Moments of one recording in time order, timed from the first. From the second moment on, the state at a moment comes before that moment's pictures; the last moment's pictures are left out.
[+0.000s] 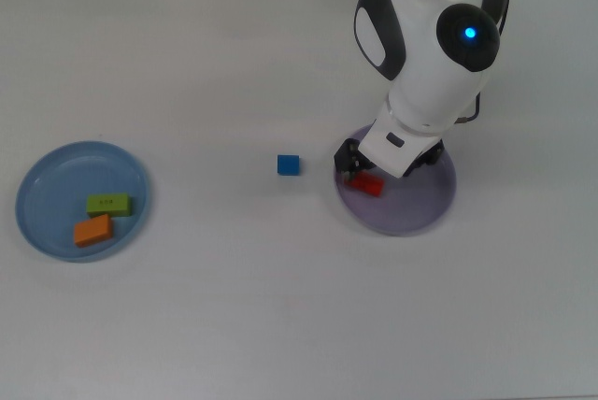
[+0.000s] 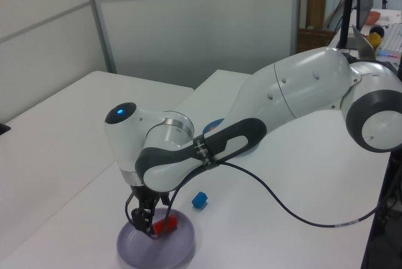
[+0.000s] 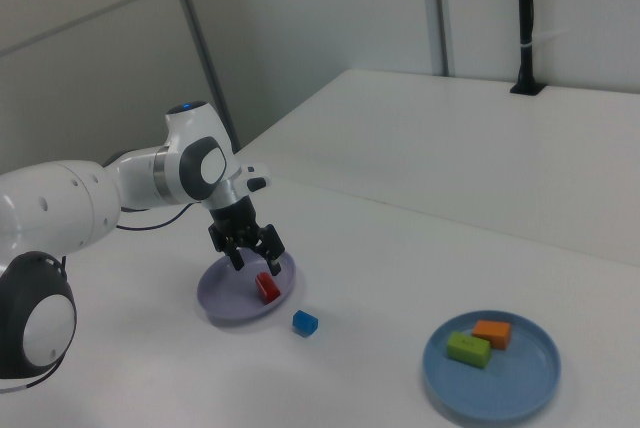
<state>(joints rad) 0.26 0.61 0.11 -1.40 -0.19 1.95 0.28</state>
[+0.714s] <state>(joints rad) 0.23 0.58 0.00 -1.41 -0.25 1.70 0.20</state>
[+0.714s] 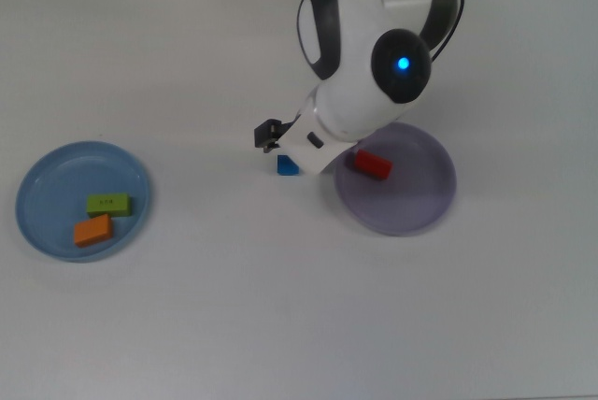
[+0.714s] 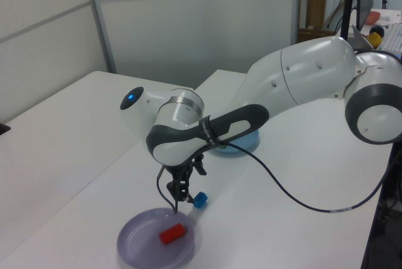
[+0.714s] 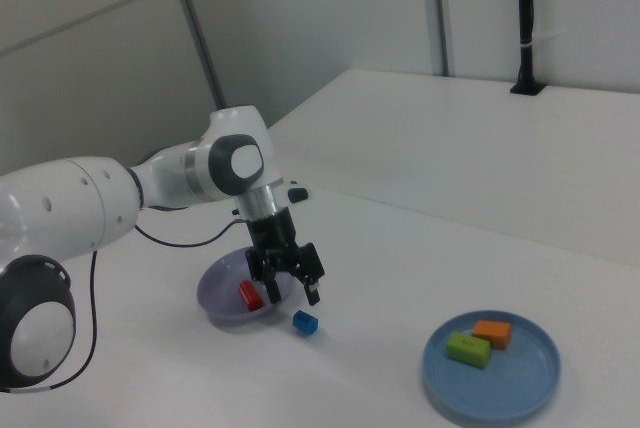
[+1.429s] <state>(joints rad) 0.21 0.64 0.00 -1.41 -0.27 1.75 0.20</state>
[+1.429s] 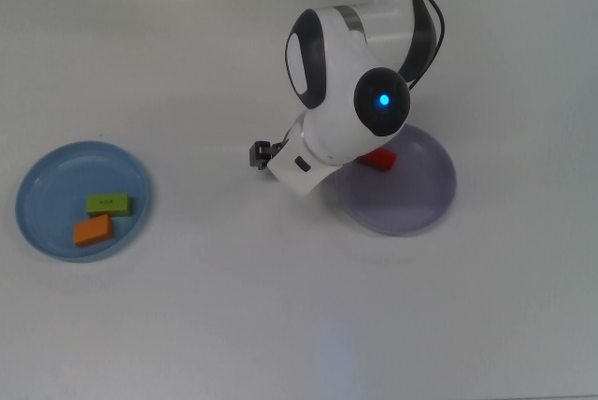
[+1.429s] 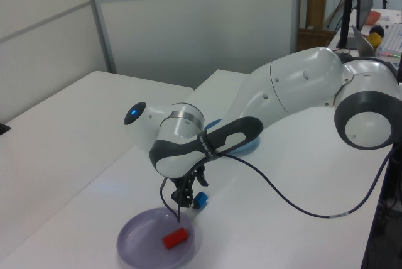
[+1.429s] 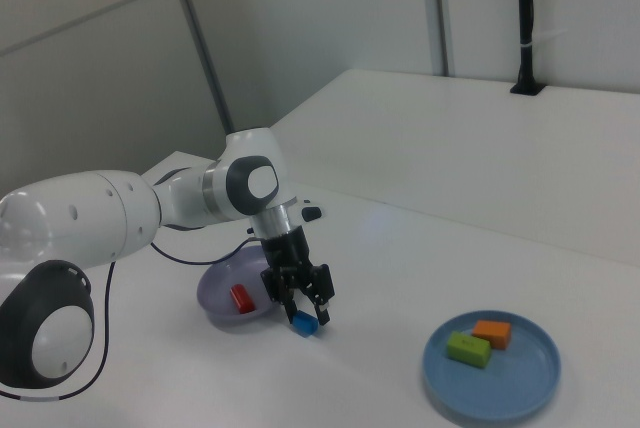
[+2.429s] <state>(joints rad) 0.21 0.59 0.04 -1.32 -0.21 1.79 0.20</state>
